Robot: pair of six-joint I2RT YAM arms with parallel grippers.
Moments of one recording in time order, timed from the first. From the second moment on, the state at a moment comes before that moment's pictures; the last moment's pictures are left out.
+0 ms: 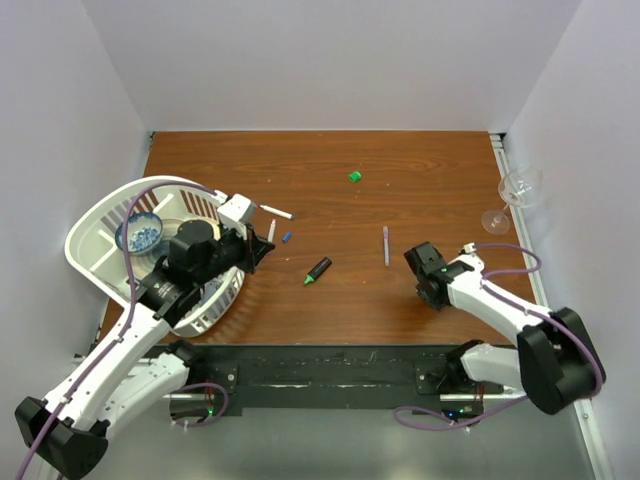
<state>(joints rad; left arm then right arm) -0.51 0.77 0.74 -0.30 0.20 -0.18 0.45 1.21 0.55 -0.67 0.55 1.33</state>
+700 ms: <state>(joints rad) -0.52 0.83 0.65 0.02 0.63 -0.53 0.57 0.92 0.74 0.11 -0.23 0.78</state>
